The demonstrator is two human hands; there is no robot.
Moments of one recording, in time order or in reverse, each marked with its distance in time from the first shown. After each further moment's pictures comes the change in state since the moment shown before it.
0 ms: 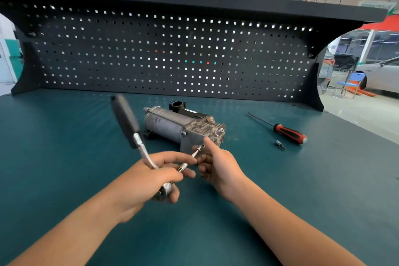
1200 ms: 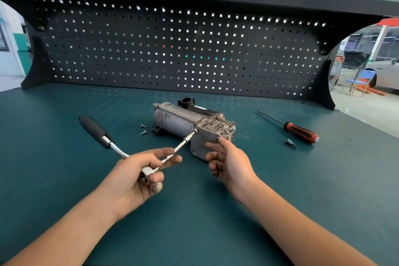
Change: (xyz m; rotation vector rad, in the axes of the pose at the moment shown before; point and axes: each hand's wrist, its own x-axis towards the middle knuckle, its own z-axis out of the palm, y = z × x) left_hand 0.018 -0.026 -0.037 -0.613 0.156 -0.147; right_hand 0.002 0.001 0.005 0.015 0.061 0.010
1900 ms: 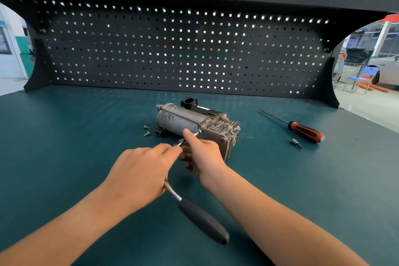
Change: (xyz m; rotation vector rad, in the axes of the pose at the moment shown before) left_hand -0.008 0.011 -0.002 2.058 0.137 1.108; right_hand 0.007 0.001 0.060 -0.063 -0.025 -0.025
